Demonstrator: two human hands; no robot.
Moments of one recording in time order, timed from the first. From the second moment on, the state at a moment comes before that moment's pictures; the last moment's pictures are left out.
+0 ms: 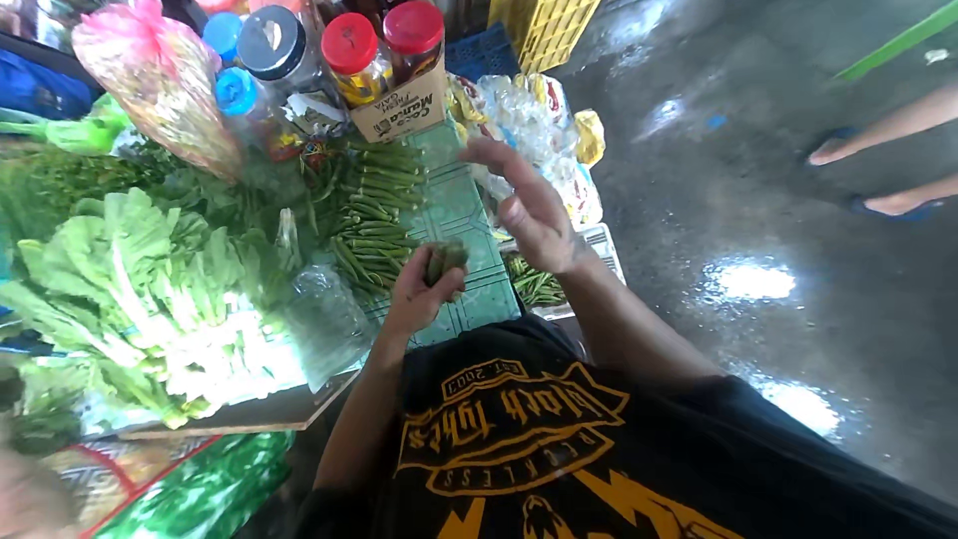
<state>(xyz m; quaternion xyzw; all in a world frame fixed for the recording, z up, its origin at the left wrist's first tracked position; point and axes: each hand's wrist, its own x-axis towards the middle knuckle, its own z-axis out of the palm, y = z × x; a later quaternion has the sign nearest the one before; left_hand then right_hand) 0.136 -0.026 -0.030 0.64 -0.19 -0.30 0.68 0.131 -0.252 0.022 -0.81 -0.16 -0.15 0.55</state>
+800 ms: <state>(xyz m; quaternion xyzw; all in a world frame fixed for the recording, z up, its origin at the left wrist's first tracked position) 0.166 0.029 -0.105 0.95 -0.25 -0.17 0.06 0.032 -0.359 -0.165 -0.87 0.31 0.20 0.32</state>
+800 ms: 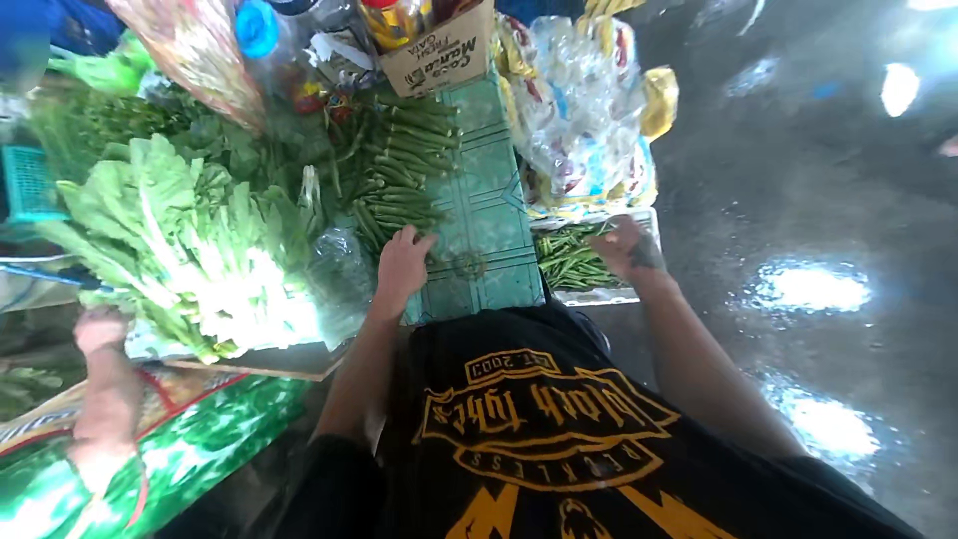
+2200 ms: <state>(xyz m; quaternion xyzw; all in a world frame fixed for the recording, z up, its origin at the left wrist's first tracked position) 0.178 0.026 -0.105 0.42 0.12 -0.25 0.86 0.291 -0.182 -0.113 -0.96 0.08 0.08 0.26</state>
